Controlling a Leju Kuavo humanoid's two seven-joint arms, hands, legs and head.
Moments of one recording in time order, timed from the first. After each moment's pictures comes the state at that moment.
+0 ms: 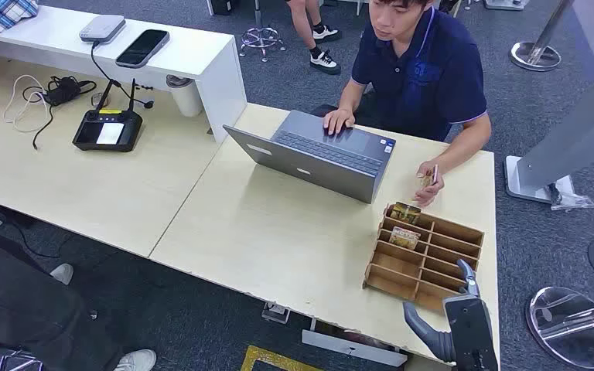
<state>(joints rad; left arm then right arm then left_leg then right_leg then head) -0.04 -0.02 -1.29 -0.04 1.57 0.16 -0.27 0.09 0.10 0.21 -1.64 0.56 -0.13 -0.10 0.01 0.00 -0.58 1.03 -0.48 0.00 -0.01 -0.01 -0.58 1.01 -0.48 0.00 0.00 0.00</state>
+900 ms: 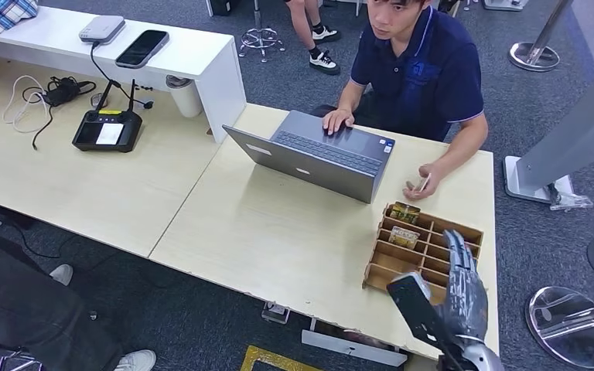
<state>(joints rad) -0.04 -0.01 -1.30 -0.04 1.56 0.15 -0.28 -0.06 0.09 0.31 -1.58 1.06 -0.14 -0.04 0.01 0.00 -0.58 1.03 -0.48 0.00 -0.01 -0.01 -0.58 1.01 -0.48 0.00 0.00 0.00</state>
